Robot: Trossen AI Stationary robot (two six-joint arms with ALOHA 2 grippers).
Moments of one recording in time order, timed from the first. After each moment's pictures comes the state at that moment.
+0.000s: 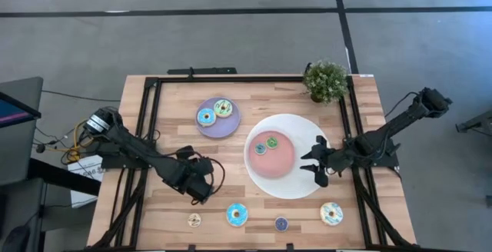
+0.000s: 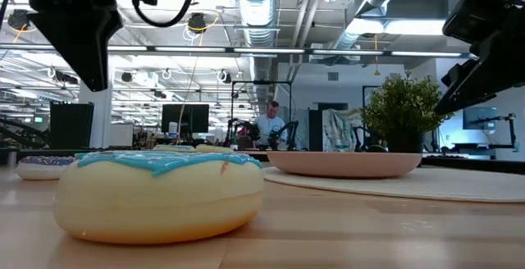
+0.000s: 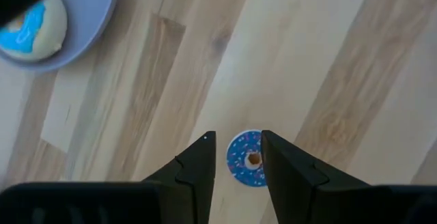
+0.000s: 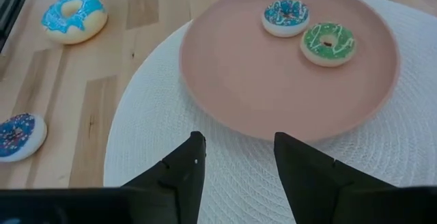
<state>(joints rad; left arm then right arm) -0.53 1.63 1.19 -1.11 -0.38 -0.91 0.52 0.88 0.32 -0.21 0.39 0.52</state>
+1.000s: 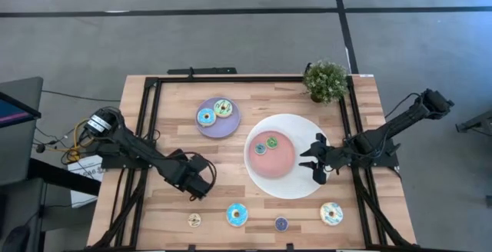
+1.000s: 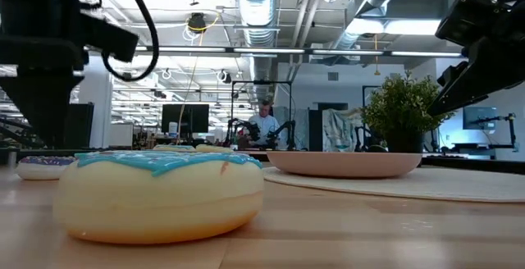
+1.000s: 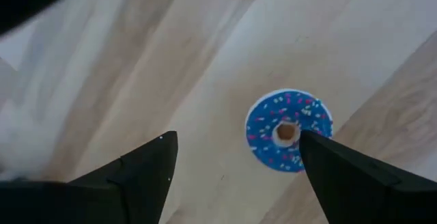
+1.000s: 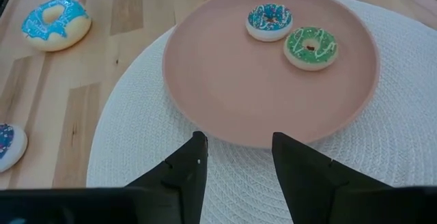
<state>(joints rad) -0.51 1.64 0.98 -0.99 -0.26 -1.16 0.47 0.88 0.32 -0.21 0.39 0.50</state>
